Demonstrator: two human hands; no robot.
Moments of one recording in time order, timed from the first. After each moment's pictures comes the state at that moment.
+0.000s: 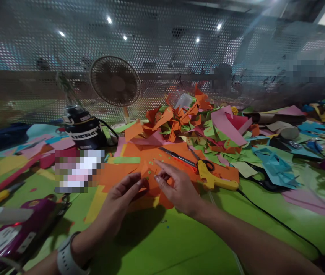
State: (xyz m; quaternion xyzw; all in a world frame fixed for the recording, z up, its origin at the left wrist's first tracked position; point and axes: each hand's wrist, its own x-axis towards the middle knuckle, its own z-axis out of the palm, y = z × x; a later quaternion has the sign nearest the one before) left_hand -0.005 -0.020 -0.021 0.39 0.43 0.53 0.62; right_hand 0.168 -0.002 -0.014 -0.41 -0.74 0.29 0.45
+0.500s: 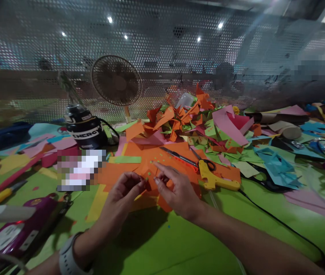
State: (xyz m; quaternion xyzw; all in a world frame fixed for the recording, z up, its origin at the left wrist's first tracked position) left_hand -0.004 -0.023 -0.025 0.45 0.41 0.56 0.56; right_hand 0.164 -0.010 -0.014 -0.41 -0.74 0.27 0.45
